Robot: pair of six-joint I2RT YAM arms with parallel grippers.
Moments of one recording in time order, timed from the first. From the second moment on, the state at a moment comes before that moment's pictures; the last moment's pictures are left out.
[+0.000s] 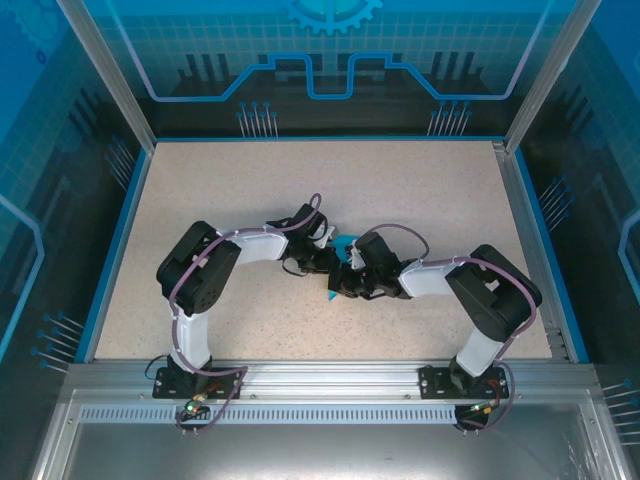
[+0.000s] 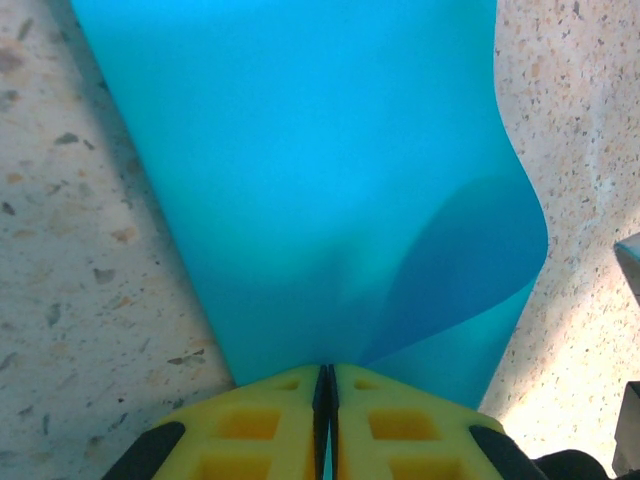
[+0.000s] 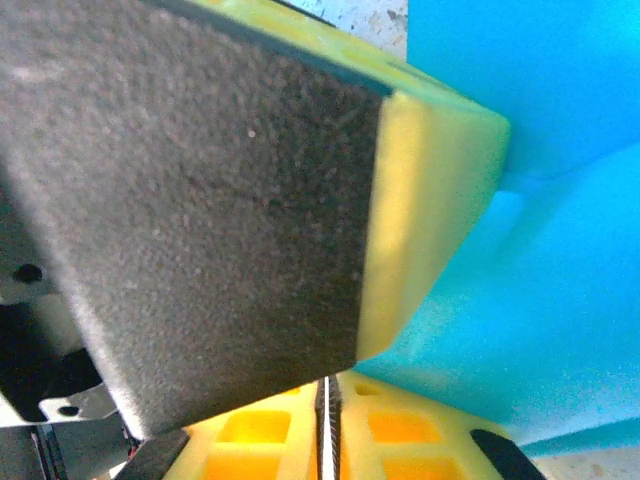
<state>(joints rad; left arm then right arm) -0.58 1.95 1.12 -0.29 0.46 -0.48 0.67 1.70 0.67 0.18 -0.50 0.94</state>
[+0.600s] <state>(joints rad) -0.58 1.96 1.13 -0.29 0.47 -0.47 0.67 1.71 0.65 0.17 -0.49 0.93</state>
